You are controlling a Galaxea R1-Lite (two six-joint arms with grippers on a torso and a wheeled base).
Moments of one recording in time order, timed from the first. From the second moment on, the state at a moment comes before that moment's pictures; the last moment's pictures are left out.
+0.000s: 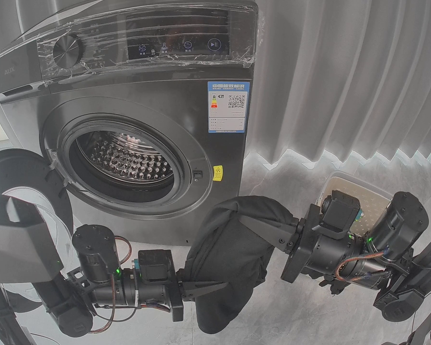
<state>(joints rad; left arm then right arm) -0.62 2.00 -0.27 -1.55 -0.68 0.08 0.81 1.80 -0.41 -1.55 0.25 0.26</state>
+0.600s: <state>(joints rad) -0.62 1.81 -0.19 -1.55 -0.69 0.08 0.79 1.88 -0.40 -1.55 0.25 0.27</state>
